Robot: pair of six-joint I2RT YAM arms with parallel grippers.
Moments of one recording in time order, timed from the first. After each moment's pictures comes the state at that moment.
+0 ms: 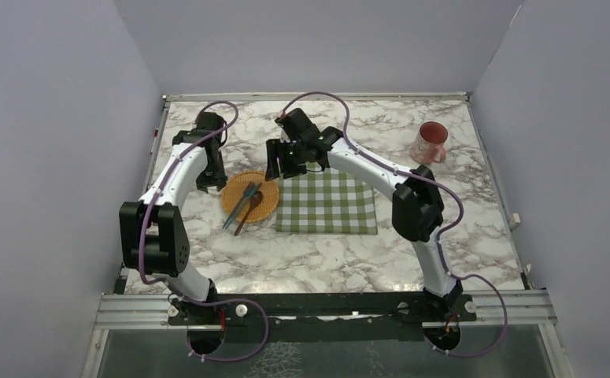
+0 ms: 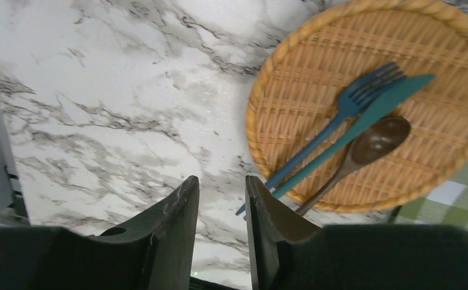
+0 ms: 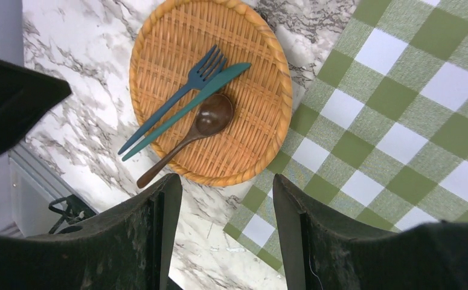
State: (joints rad) left arm -0.09 1.63 1.32 -0.99 -0.24 -0.32; right arm 0.80 2.18 1.94 -0.63 -0.21 0.53
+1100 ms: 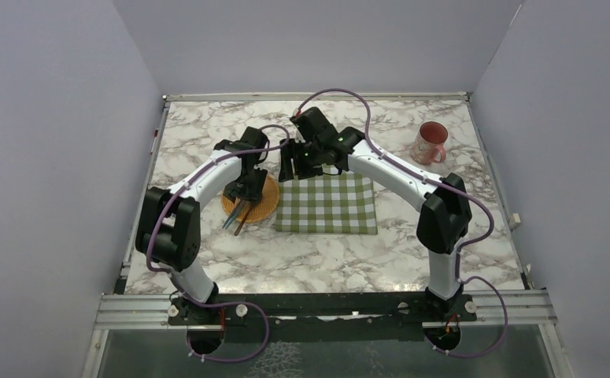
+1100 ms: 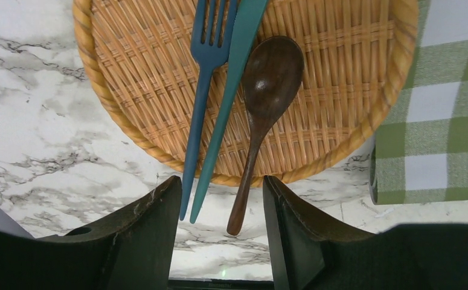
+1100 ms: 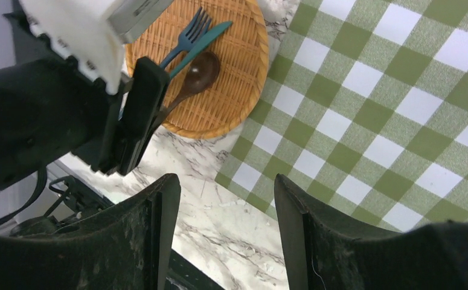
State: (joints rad) left arm -0.36 1.65 1.23 -0.93 -0.15 -0.11; right arm 0.80 1.96 1.79 -0.68 -0.14 0.53
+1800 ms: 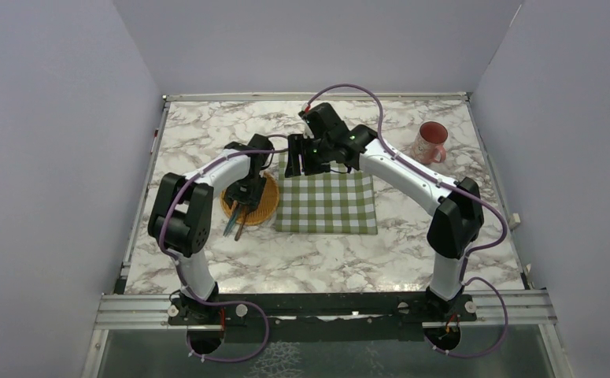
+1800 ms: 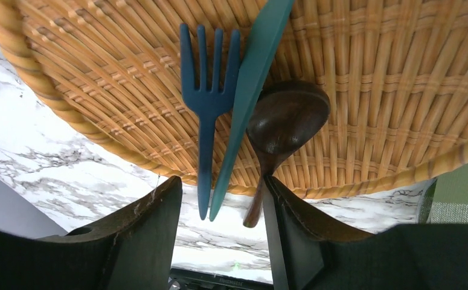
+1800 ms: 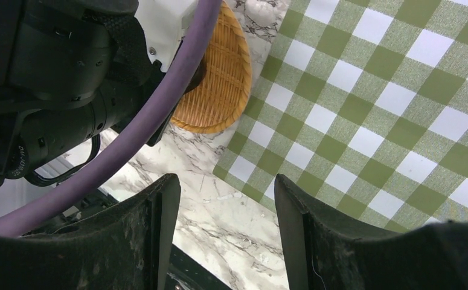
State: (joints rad) left arm -0.36 1.80 1.23 -0.94 -0.24 -0.13; right arm 0.77 1.87 1.74 -0.69 -0.14 0.52
